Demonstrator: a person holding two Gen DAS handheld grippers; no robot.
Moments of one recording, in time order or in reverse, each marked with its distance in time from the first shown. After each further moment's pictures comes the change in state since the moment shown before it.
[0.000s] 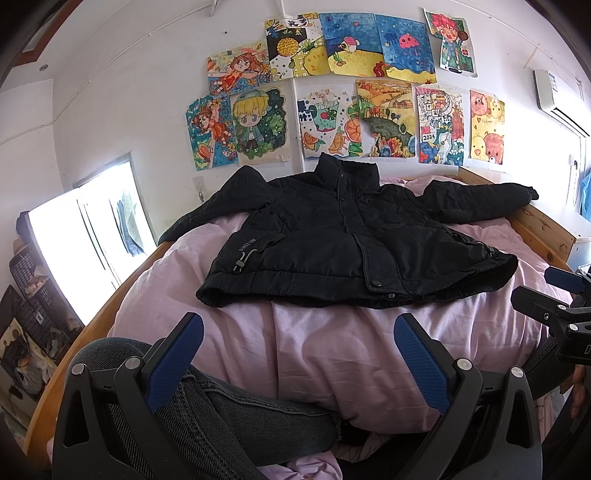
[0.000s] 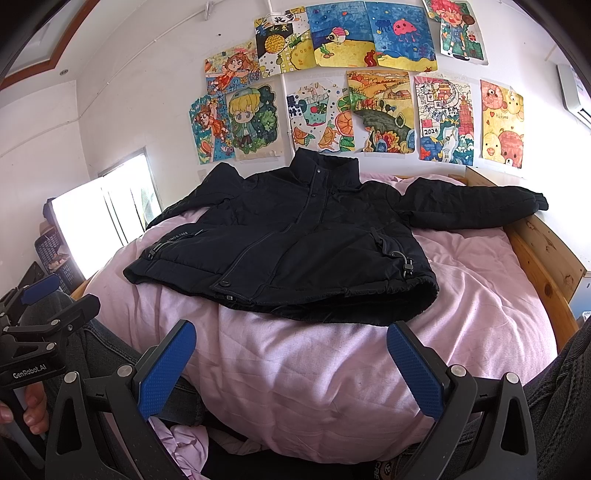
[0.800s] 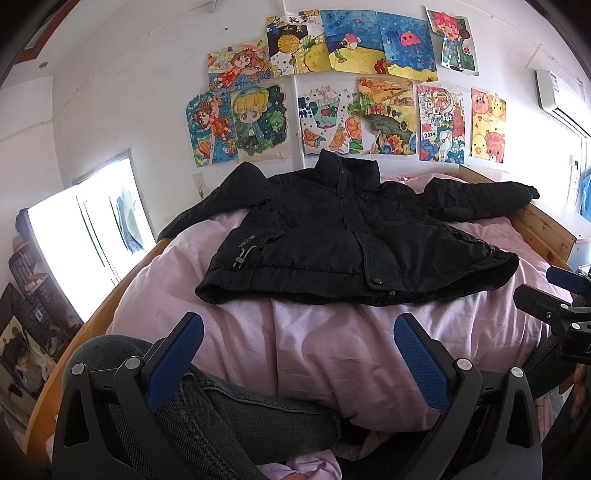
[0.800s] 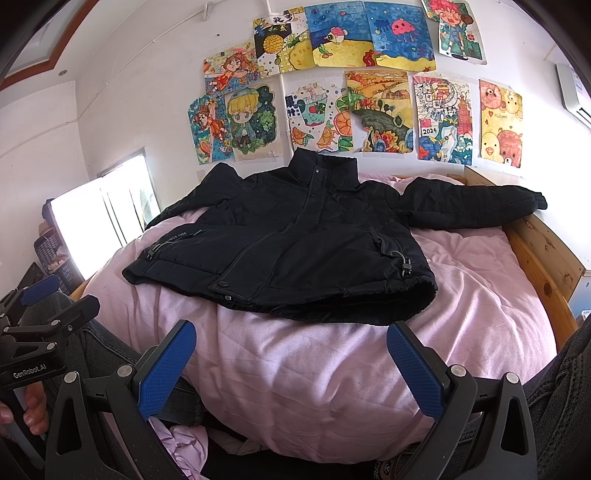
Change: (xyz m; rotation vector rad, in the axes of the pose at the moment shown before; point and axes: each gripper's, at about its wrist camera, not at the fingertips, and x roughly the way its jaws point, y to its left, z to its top) left arm -0.002 -0.003 0.008 -0.003 0.018 -0.003; right arm -0.001 0.001 0.001 0.001 0.000 -0.003
